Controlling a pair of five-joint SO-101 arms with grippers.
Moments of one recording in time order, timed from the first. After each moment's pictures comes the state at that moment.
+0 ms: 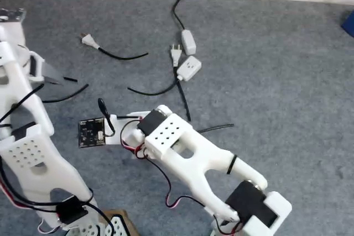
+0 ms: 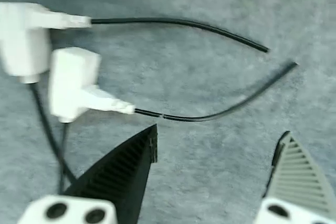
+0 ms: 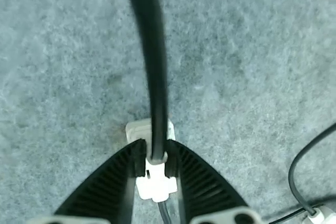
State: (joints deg) left arm -36.6 36.4 -47.8 97.1 -16.9; right arm -52.7 3.0 22.0 56.7 52.7
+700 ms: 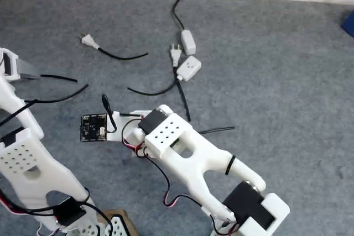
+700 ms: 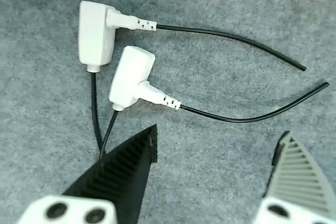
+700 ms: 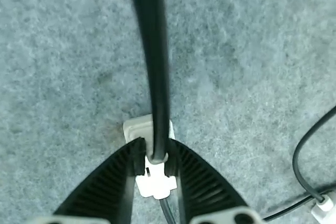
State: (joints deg) left arm -41.8 34.4 -55.5 100.0 -16.9; right arm -49.1 5.7 23.9 55.5 49.7
